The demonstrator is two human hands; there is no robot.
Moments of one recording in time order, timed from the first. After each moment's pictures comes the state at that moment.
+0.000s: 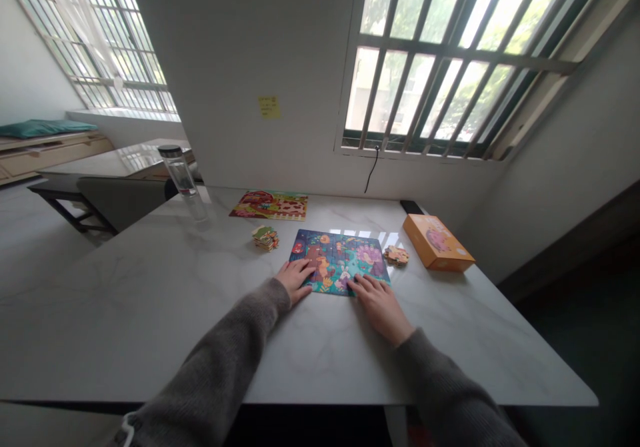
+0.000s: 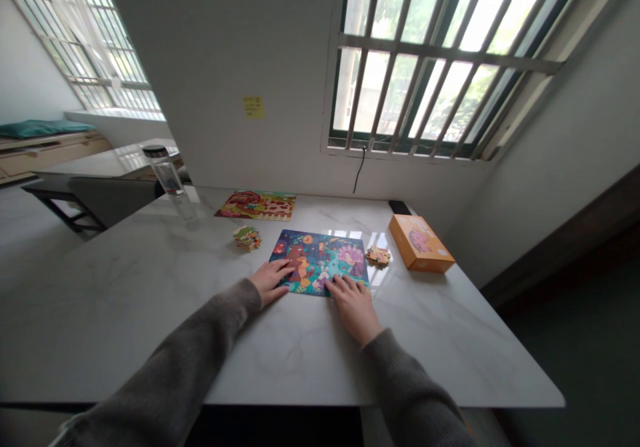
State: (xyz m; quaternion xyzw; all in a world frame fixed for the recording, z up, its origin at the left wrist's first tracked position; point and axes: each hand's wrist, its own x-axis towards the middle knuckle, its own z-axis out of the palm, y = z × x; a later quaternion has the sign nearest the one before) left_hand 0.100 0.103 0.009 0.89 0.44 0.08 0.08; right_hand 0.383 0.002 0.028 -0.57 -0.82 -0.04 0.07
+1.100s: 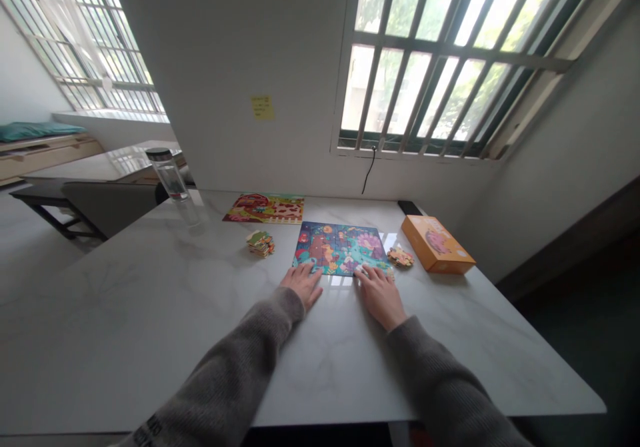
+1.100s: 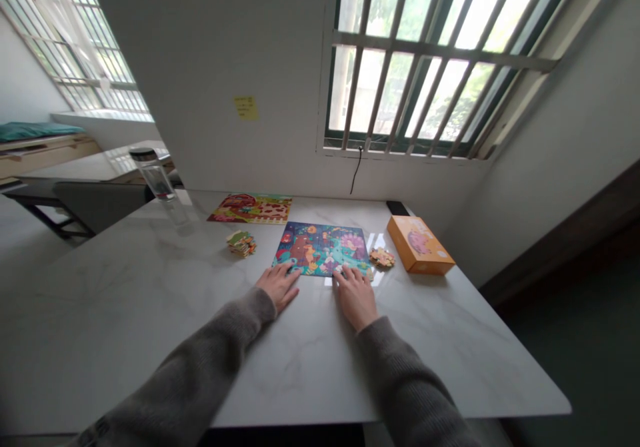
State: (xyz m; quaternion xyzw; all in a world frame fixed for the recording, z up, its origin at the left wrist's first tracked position) left_hand 0.139 0.093 0.021 0.88 0.47 0.08 0.00; right_hand 0.385 0.034 0.031 -0.64 -0.75 -0.10 0.10
